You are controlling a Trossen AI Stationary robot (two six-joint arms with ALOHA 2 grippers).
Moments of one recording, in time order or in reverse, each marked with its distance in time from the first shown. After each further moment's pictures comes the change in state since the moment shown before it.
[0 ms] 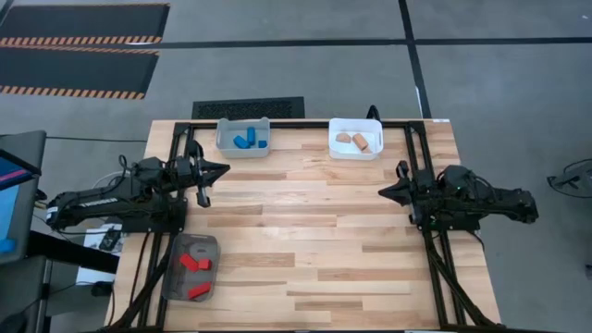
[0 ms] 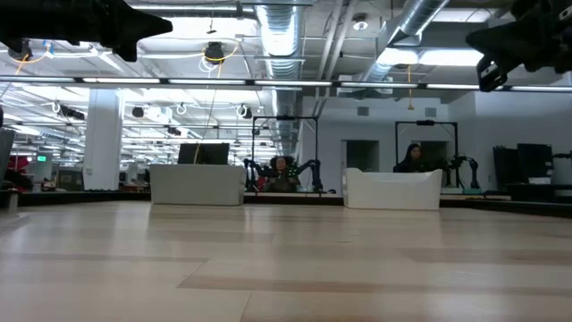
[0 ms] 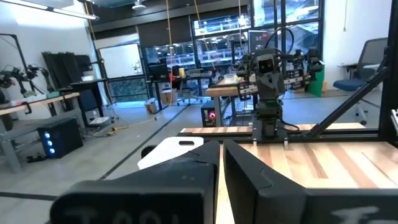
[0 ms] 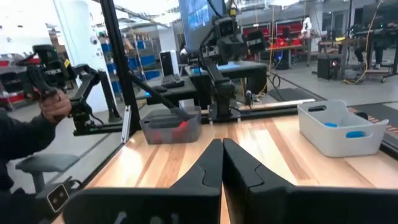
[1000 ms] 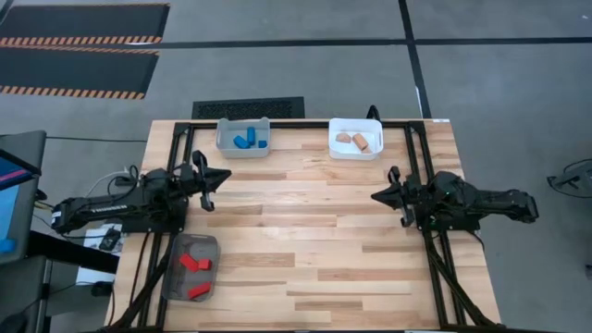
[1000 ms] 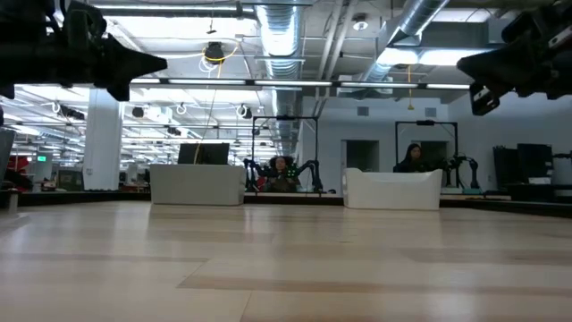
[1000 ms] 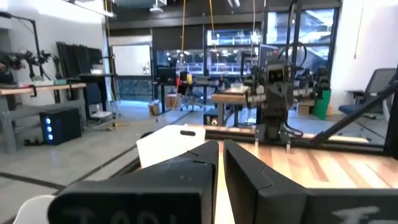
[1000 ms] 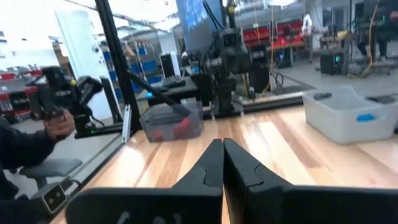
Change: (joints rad) left arm 0.005 -0.124 -0.278 0.210 -0.040 -0.116; right arm 0.000 0.006 -0.165 0.190 0.002 0.057
